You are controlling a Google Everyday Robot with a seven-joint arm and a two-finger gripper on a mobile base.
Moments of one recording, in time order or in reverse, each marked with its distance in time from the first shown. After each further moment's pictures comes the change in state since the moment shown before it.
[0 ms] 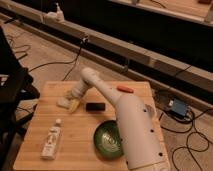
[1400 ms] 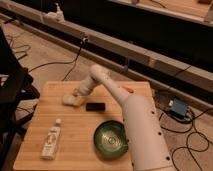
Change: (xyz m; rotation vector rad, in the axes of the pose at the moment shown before) arm 0.012 0.007 -0.067 0.058 0.019 -0.087
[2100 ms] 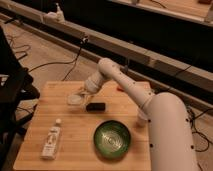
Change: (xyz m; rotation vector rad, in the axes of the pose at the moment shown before) arm -0.028 0.079 -0.084 -0.085 0.000 -0.141
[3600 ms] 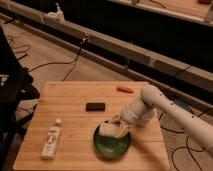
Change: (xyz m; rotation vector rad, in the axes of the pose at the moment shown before) arm 0.037 0.235 -0.057 0.002 -0.033 0.341
